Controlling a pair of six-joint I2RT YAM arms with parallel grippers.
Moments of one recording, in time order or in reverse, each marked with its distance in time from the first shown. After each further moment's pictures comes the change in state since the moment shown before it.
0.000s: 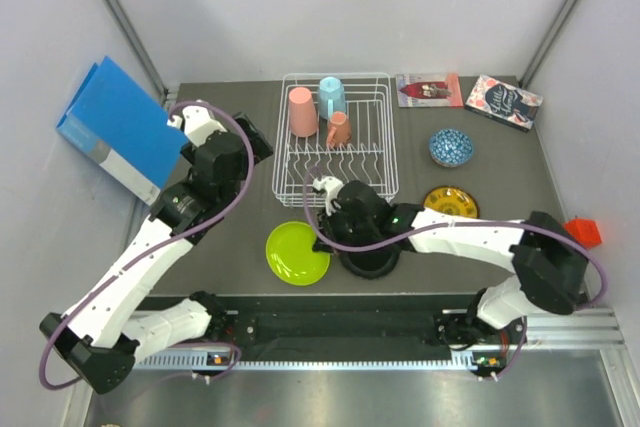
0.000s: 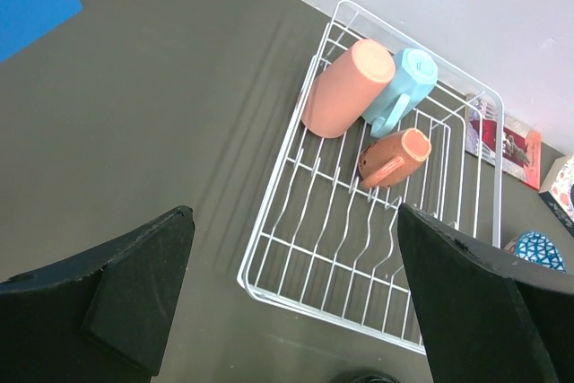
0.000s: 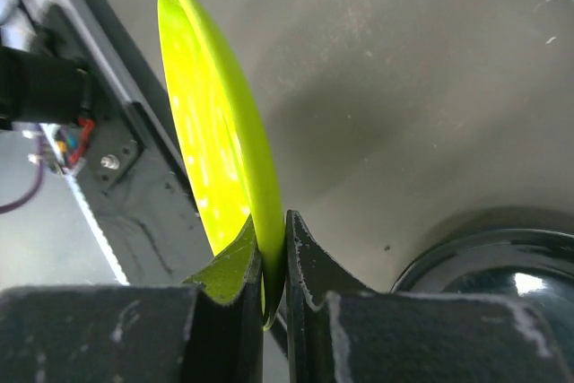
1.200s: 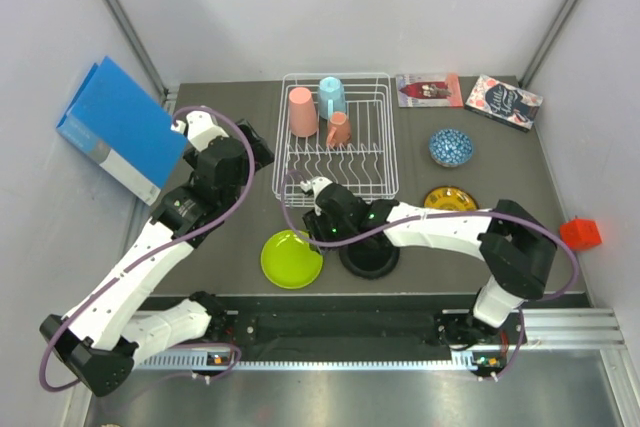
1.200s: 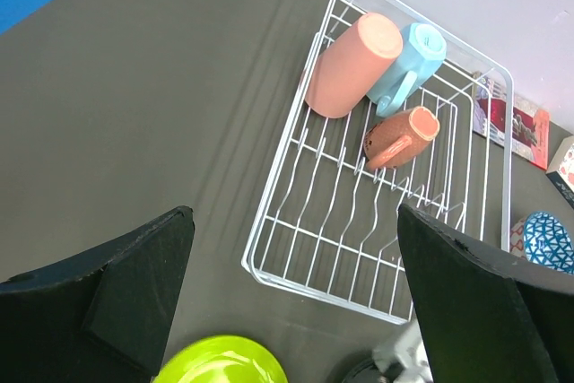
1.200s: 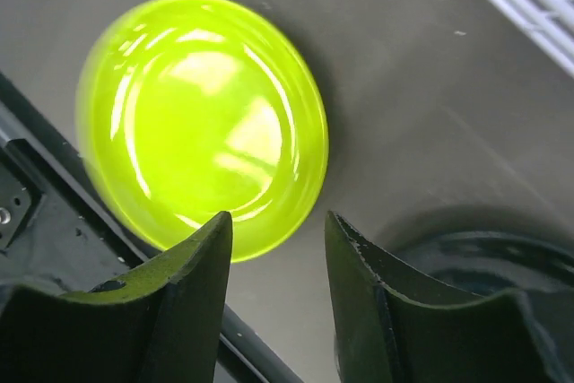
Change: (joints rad) left arm 0.000 -0.020 -0.047 -0.010 0.035 -0.014; right arm 0.037 0.201 0.143 -0.119 0.192 -0.012
